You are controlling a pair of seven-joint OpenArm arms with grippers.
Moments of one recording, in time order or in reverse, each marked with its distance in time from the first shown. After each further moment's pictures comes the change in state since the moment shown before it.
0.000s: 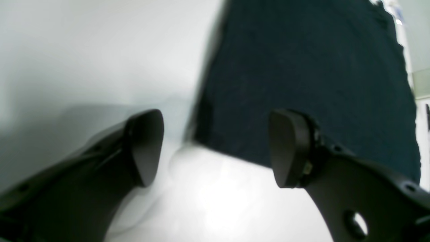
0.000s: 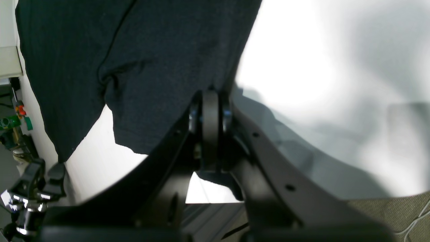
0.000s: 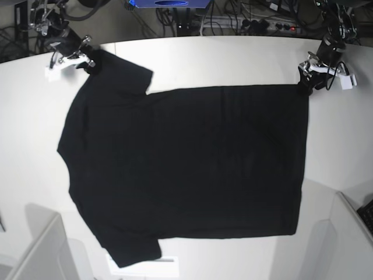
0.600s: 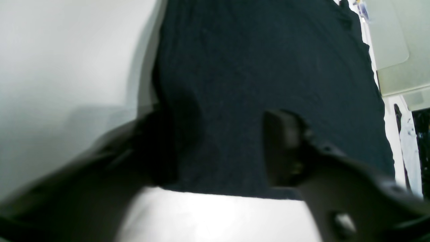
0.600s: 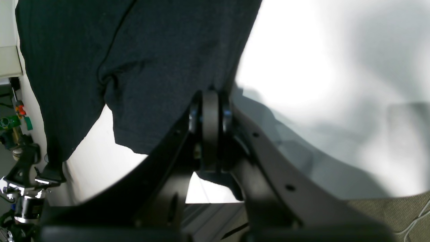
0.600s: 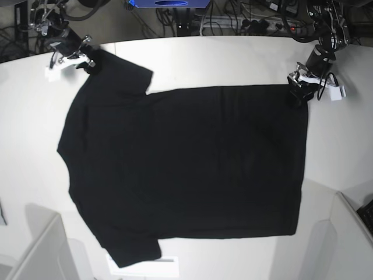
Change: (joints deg) left arm -4.2 0.1 5.6 -2.6 -0.9 -0.2 -1.1; right arm 0.0 0.0 0.0 0.0 0.0 0.0 0.1
